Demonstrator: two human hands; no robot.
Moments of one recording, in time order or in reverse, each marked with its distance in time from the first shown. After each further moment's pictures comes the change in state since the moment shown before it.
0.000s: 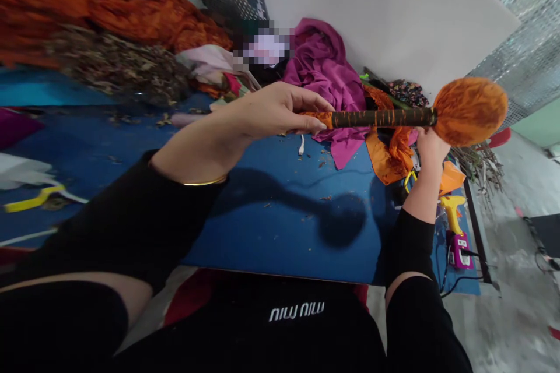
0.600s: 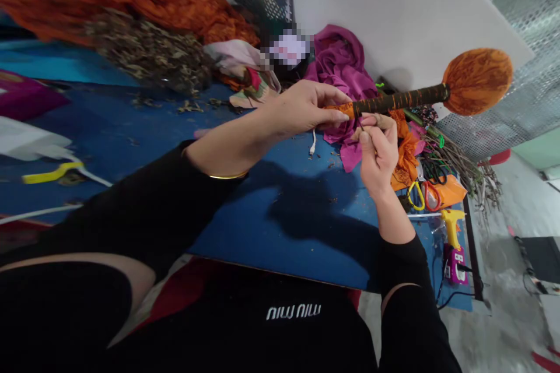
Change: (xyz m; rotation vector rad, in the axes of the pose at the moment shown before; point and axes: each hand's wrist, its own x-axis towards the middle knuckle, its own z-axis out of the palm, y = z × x) left_hand 0.012 0.000 0.017 -0.298 0.254 0.010; right_hand -0.083 -0.157 -0.007 1.151 0.282 -0.461
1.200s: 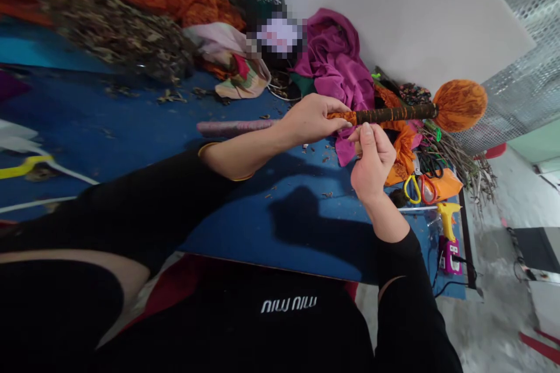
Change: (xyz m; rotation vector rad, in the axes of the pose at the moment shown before) left_hand 0.002 -0.021 0.024 0.433 0.046 -0.005; right_hand -0.012 -0.030 0.015 0.308 0.164 0.451
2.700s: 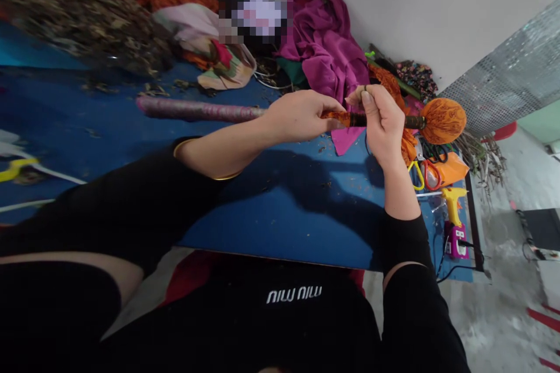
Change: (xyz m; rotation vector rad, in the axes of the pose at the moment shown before) left_hand -0.010 0.007 -0.002 0.291 -0.170 -0.007; right_hand 0.049 0.012 -0.038 -0.365 -0.355 -0.166
